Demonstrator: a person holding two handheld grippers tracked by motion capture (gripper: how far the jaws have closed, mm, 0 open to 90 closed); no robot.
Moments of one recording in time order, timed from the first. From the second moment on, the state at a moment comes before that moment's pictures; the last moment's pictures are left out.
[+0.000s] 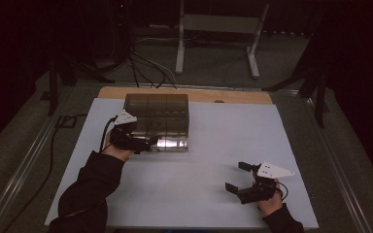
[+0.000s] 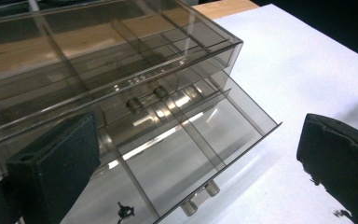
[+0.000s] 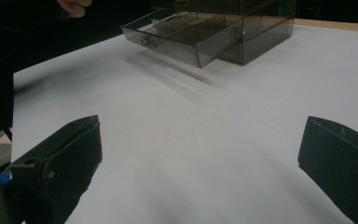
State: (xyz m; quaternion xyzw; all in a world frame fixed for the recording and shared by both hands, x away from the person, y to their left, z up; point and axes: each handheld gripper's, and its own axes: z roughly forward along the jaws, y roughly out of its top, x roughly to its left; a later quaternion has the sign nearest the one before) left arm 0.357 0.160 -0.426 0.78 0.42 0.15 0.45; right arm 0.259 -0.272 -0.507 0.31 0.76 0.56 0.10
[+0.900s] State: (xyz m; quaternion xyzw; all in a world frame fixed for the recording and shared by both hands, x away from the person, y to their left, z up) left arm 0.342 0.140 -0.427 0.79 0.33 0.08 0.51; right arm 0.251 -0.274 -0.503 0.31 0.76 0.56 0.11
